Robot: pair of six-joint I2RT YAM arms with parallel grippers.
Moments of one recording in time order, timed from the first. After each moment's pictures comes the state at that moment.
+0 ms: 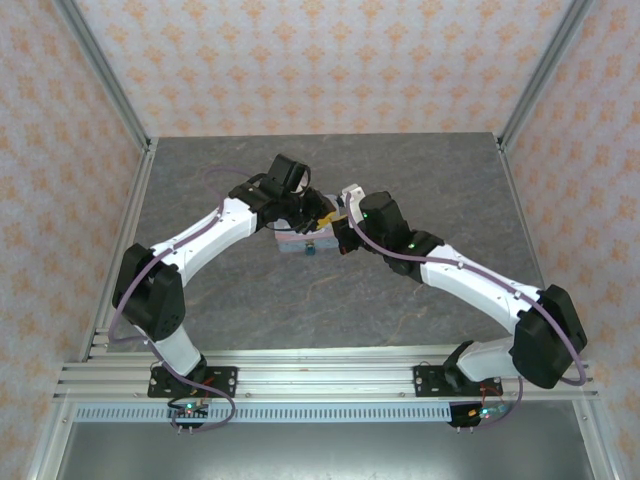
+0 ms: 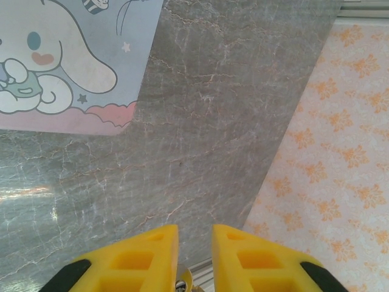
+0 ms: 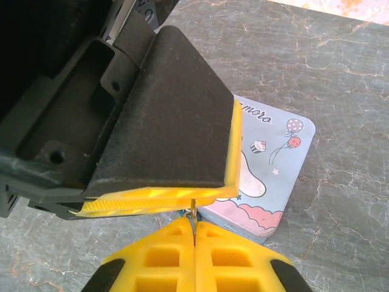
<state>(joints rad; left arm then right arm) -0.52 1.69 1.39 -0.54 0.39 -1.28 0.71 1.34 0.96 -0.18 -0.03 0.15</state>
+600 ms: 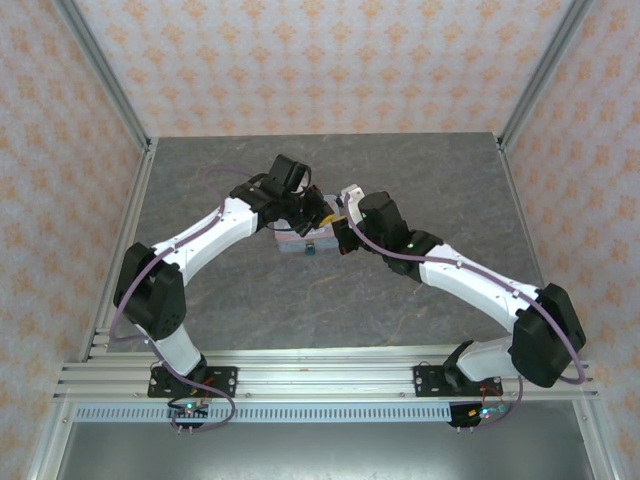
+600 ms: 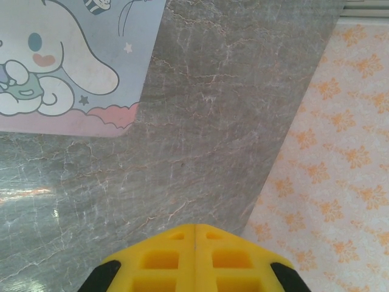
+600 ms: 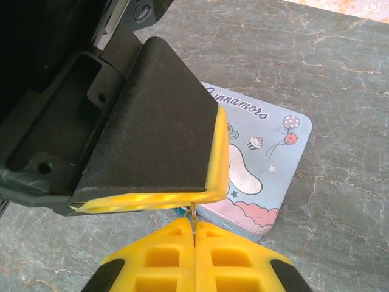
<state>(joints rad) -0.52 1.69 1.40 -0.54 0.39 -1.27 0.71 1.35 0.96 -0.18 -0.02 0.14</state>
